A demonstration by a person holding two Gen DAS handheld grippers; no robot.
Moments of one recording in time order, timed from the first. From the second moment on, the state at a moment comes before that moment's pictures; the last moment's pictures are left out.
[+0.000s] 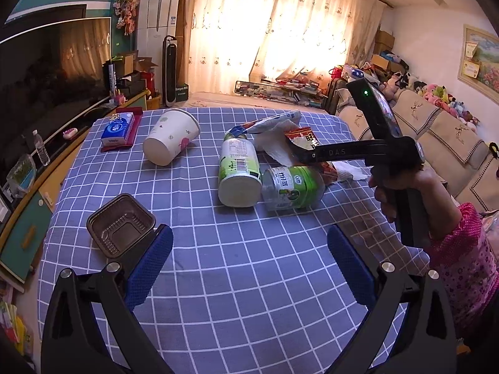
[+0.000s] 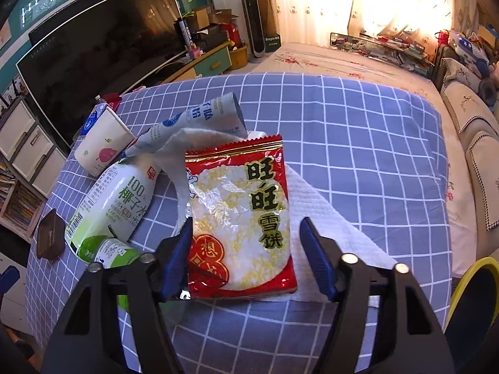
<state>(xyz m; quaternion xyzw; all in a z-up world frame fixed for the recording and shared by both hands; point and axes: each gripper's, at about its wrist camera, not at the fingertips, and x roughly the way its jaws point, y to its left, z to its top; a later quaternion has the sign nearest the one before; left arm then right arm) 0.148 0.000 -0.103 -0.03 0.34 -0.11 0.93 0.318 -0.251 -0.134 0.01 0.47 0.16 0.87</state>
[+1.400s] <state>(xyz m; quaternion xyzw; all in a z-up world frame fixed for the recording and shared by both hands) 0.150 -0.054 -0.099 0.00 0.35 -0.15 0.92 0.181 -0.552 -0.160 0.13 0.46 -0.12 0.87</state>
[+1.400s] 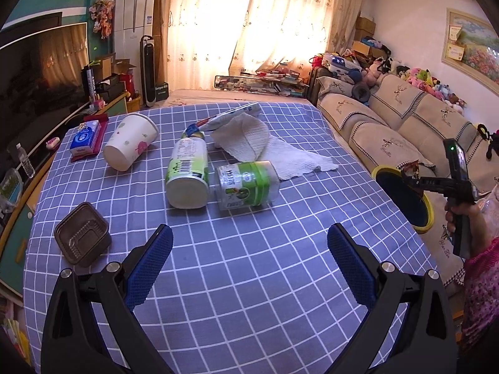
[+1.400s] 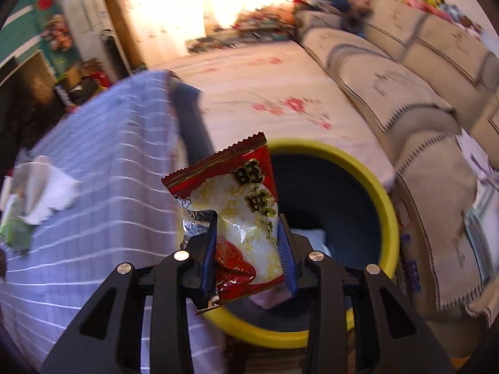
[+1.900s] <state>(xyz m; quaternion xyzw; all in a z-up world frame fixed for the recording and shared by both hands) 0.155 -0.068 -0.100 0.01 0.36 -0.16 0.92 0.179 -0.580 -0.186 0.13 0.47 -0.17 0.86</state>
